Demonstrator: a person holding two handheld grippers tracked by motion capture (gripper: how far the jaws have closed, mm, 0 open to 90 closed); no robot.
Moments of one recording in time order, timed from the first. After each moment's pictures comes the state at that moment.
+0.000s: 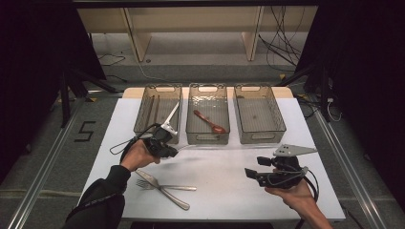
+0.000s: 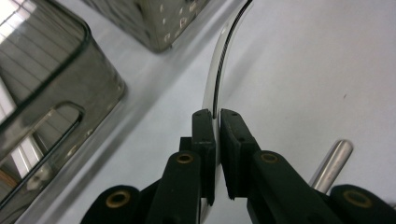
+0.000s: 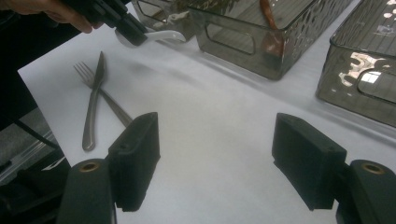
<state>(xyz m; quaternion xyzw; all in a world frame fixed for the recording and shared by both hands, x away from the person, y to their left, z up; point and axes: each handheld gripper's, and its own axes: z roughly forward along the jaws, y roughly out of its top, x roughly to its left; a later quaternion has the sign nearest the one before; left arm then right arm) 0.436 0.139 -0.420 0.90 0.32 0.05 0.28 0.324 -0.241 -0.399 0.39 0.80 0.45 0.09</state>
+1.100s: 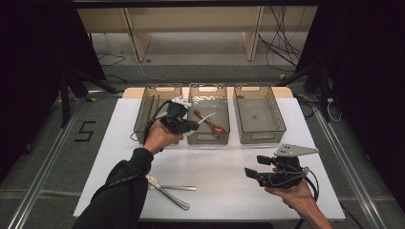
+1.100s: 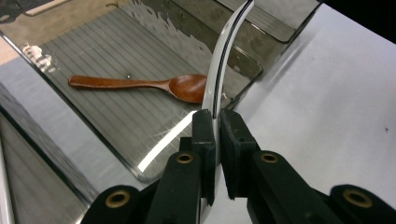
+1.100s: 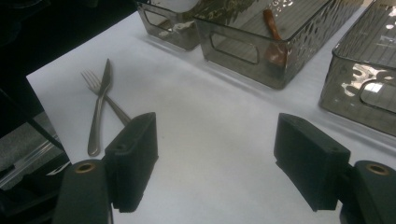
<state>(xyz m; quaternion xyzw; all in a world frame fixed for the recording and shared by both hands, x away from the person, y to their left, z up) 0.478 0.085 -0.373 0.84 0.36 0.08 0.39 0.323 -0.241 -0.397 0.38 0.79 0.47 0.09</state>
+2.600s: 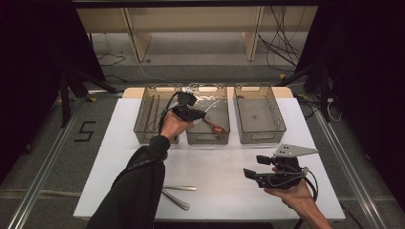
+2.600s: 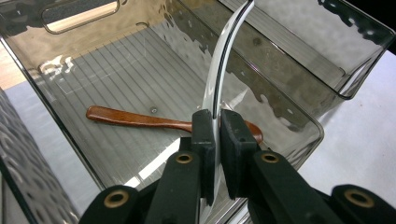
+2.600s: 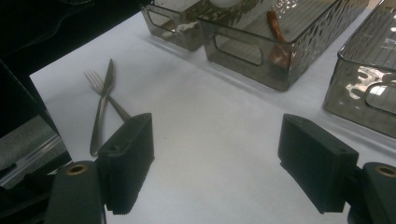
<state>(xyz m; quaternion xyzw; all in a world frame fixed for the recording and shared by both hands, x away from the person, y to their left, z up) 0.527 0.062 -0.392 0.82 0.41 0.09 0.40 0.322 -0.239 -0.397 0.38 0.79 0.47 0.09</state>
